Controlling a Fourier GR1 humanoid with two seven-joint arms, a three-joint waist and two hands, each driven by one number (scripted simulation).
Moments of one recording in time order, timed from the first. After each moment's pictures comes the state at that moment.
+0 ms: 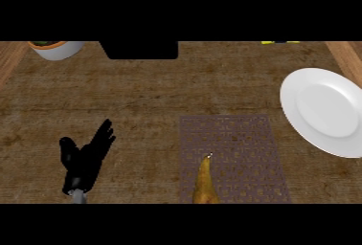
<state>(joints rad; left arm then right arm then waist) 0.04 0.10 -0.07 -1.47 0.09 0.05 0.23 0.64 -0.48 -0.04 -2.09 0.15 -0.16 -0.45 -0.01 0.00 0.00</state>
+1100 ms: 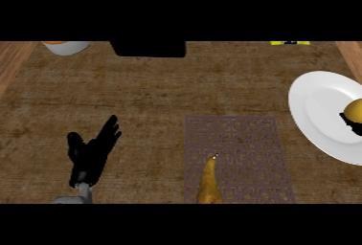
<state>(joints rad) -0.01 0.08 -0.07 -1.43 0.08 0.02 0.21 -0.38 -0.60 -0.33 -0.77 0.07 -0.12 -0.73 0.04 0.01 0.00</state>
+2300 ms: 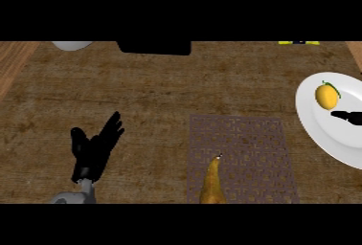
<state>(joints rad) -0.03 0.07 -0.08 -1.43 0.07 0.02 0.23 -0.72 -0.68 -0.35 -0.19 0.15 0.13 -0.84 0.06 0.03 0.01</state>
